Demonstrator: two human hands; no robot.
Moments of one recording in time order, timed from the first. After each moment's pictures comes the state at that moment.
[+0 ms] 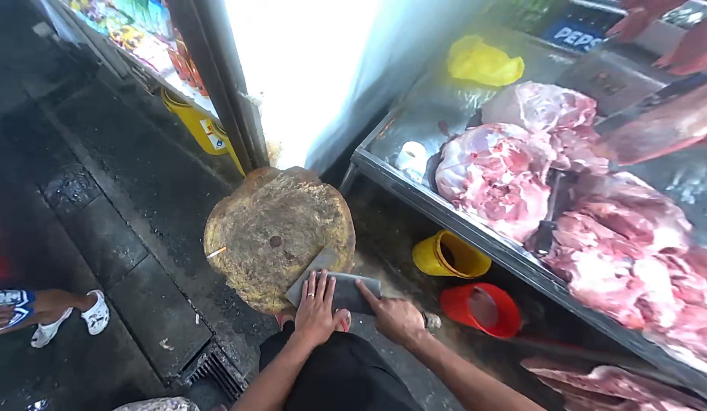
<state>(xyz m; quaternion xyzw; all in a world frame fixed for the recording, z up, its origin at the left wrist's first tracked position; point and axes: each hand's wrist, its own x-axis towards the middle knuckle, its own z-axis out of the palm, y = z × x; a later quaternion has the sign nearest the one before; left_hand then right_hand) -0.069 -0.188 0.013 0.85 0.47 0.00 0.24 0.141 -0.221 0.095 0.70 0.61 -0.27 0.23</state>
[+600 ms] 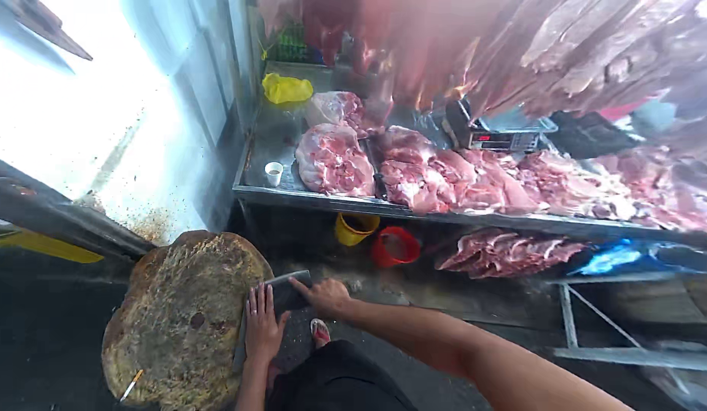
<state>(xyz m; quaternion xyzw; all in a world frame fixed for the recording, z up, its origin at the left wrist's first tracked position) -0.039 -0.135 -0.005 0.92 0.36 0.08 0.16 0.164 -0.213 0.119 0.76 0.56 -0.32 0.13</state>
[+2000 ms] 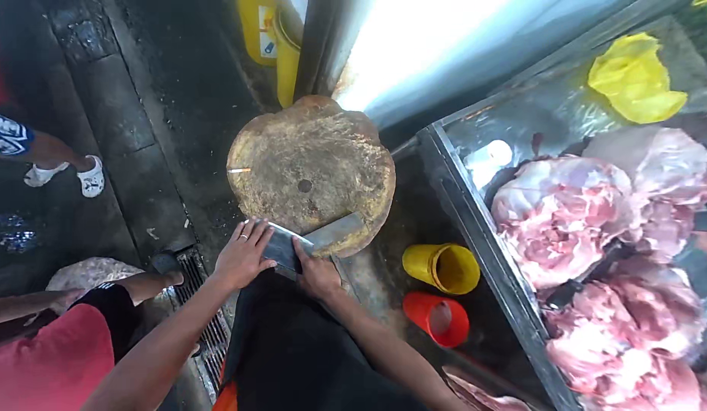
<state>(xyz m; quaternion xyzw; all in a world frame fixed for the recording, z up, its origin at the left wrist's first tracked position) -0.254 -0.194 0.052 0.78 0.56 -0.11 0.25 -0.028 -0.183 0.069 0.57 0.69 -0.37 0.27</state>
